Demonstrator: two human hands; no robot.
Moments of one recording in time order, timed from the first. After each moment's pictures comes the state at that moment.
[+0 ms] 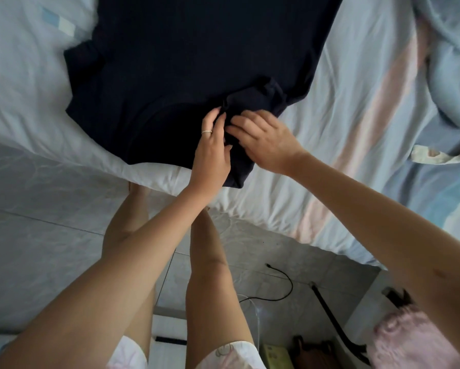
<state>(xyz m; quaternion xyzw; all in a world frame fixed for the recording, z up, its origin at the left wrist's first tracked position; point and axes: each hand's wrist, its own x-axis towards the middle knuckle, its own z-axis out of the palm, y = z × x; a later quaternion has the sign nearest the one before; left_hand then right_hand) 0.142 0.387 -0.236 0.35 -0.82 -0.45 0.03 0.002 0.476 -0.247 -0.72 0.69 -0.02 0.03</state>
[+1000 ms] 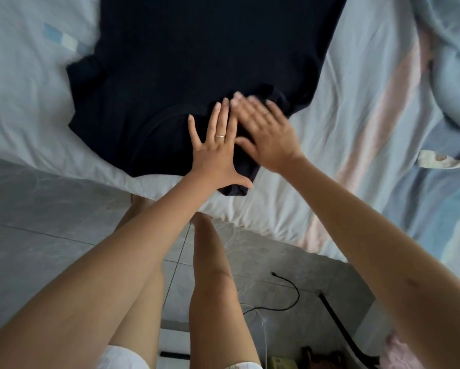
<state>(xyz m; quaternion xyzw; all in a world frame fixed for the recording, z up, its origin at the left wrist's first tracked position) 0.126 0.365 -0.251 0.20 -0.92 -0.17 -0.27 0.001 0.462 -0.256 -0.59 0.79 0.07 0.12</state>
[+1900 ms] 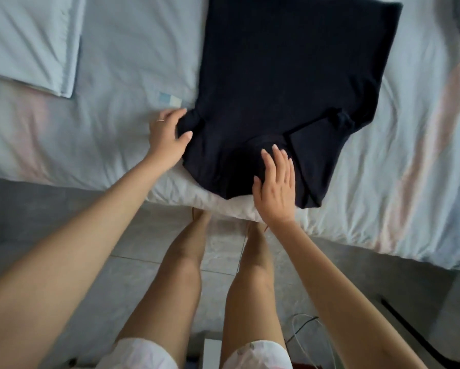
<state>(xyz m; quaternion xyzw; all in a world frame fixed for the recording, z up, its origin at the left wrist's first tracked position) 0.220 0.118 -0.232 0.37 -0.84 -0.39 -0.11 0.179 0.372 -0.232 -0.28 0.94 -0.15 0.11</state>
